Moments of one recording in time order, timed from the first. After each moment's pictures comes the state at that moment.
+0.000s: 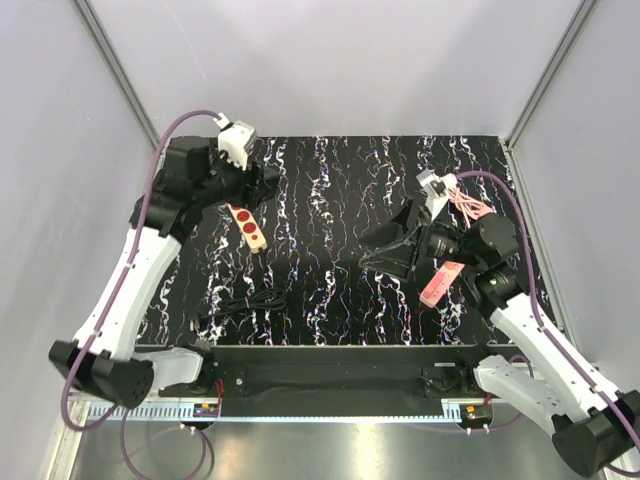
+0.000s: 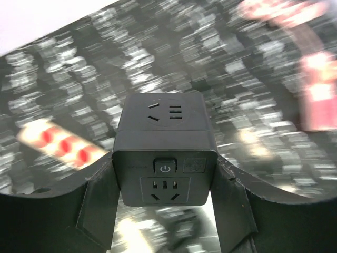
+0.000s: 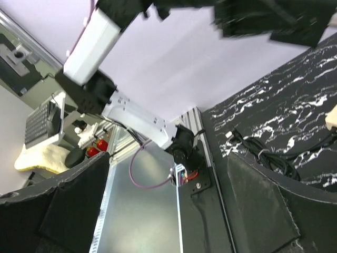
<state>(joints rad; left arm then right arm) -0.32 1.19 1.39 -0.62 0.33 0.03 0.47 0.89 0.81 0.38 -0.92 0.86</state>
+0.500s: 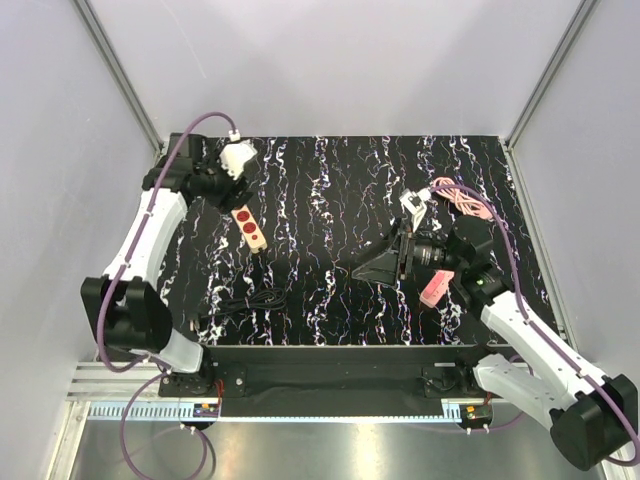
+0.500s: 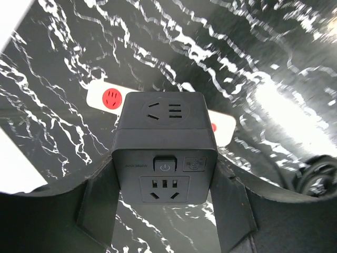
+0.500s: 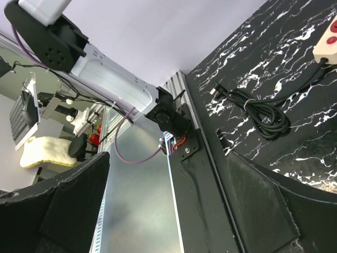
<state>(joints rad) -0.11 1.49 1.42 -0.73 0.33 0.64 0.47 0.89 0.67 0.24 -0.94 0.76</state>
